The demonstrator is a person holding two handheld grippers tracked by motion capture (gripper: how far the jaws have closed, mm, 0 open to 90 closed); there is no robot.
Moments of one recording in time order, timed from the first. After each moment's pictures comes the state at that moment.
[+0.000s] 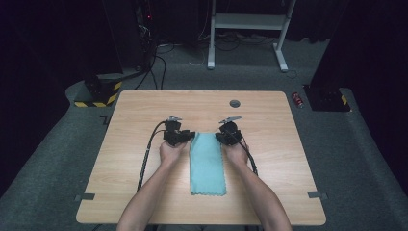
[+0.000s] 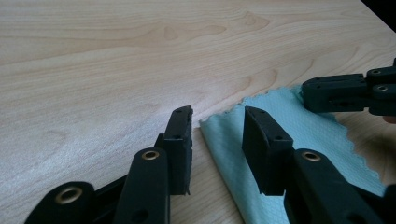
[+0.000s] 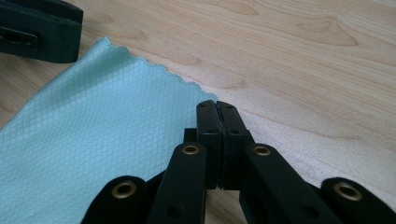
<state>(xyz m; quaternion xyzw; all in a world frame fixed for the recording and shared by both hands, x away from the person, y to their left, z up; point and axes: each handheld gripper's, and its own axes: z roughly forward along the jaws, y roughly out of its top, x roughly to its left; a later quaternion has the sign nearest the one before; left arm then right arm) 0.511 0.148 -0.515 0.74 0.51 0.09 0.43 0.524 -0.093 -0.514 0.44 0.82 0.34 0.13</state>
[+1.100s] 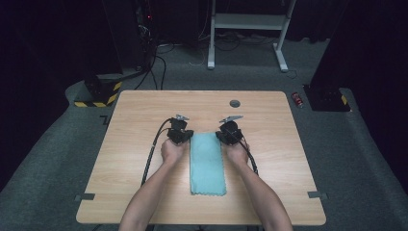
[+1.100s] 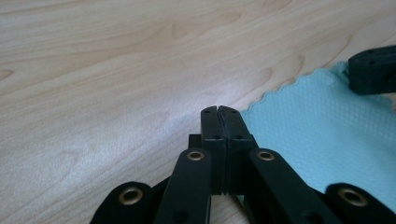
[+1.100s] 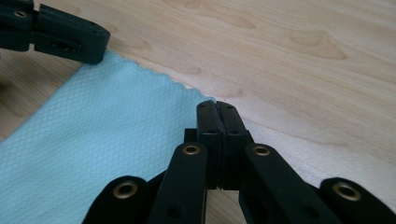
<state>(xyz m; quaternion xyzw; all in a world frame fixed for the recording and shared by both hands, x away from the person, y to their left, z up) 0.520 0.133 -0.509 0.77 0.50 0.13 0.37 0.521 -0.094 -0.505 0.43 0.82 0.35 0.14</state>
